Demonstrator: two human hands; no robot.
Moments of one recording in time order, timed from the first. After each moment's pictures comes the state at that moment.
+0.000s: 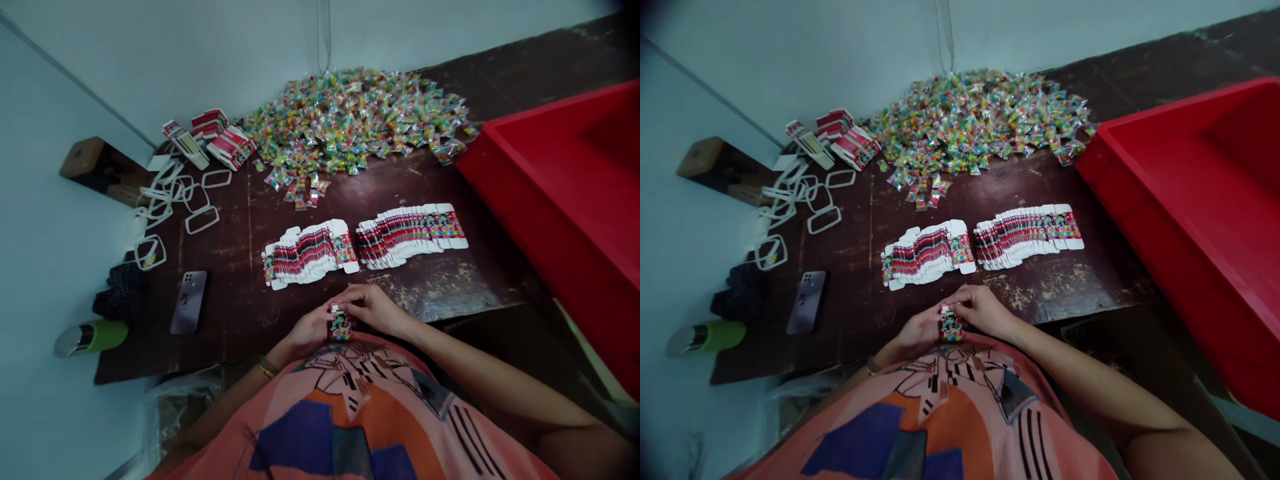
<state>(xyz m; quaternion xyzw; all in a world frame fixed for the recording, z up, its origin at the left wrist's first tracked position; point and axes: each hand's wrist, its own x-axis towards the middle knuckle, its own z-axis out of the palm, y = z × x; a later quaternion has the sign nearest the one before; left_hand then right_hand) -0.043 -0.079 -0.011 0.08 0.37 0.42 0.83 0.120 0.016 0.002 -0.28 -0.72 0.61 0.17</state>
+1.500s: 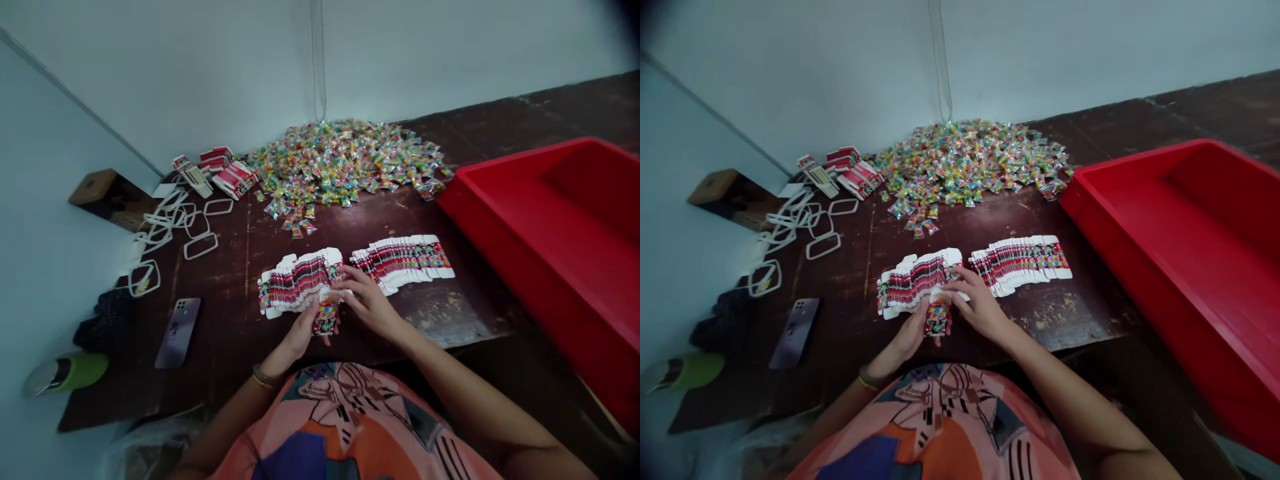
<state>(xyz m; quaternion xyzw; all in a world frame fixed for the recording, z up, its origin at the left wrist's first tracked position) -0.057 -0.029 0.000 0.28 0.51 0.44 0.69 0.109 0.066 0.024 -0.31 -0.80 0.43 0.28</state>
